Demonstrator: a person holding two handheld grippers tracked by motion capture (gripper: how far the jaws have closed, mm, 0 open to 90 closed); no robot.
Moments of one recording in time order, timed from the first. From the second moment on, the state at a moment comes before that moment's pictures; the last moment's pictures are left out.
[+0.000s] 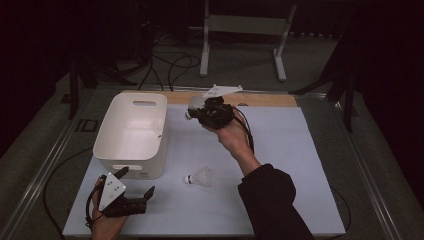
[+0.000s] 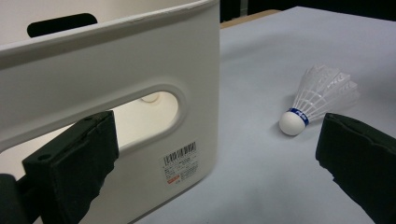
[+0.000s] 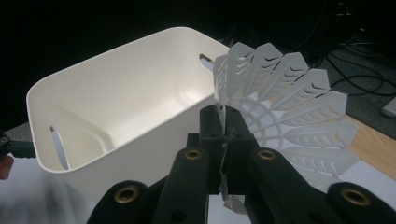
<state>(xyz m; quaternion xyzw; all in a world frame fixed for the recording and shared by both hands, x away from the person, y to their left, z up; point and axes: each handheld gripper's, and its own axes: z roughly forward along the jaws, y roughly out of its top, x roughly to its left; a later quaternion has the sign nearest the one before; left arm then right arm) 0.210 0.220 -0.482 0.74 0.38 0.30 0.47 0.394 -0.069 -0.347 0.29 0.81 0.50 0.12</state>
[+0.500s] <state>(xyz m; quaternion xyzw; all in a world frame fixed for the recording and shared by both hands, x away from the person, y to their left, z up) 0.210 0.220 -0.482 0.74 0.38 0.30 0.47 0.396 -0.056 -0.343 0.29 0.80 0.51 0.12</state>
